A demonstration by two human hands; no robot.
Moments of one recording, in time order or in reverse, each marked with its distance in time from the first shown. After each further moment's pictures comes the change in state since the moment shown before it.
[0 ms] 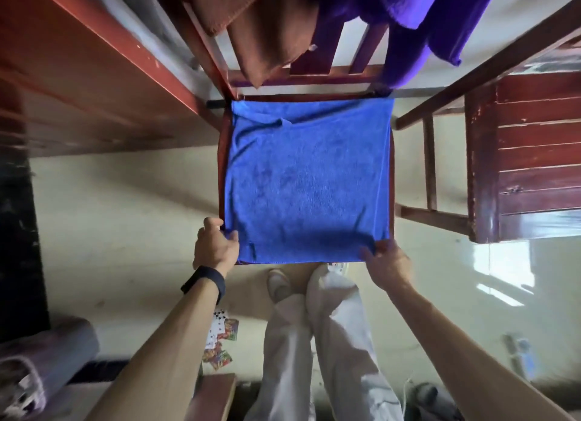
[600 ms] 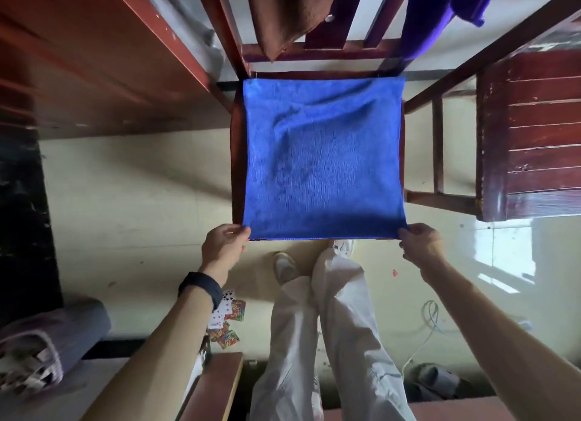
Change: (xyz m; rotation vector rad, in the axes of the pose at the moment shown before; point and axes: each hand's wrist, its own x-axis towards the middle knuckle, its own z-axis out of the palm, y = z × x) left_hand -0.045 -0.029 -0.017 -0.486 -0.156 -0.168; right_hand 0.003 0.023 -0.028 0.245 0.057 0.093
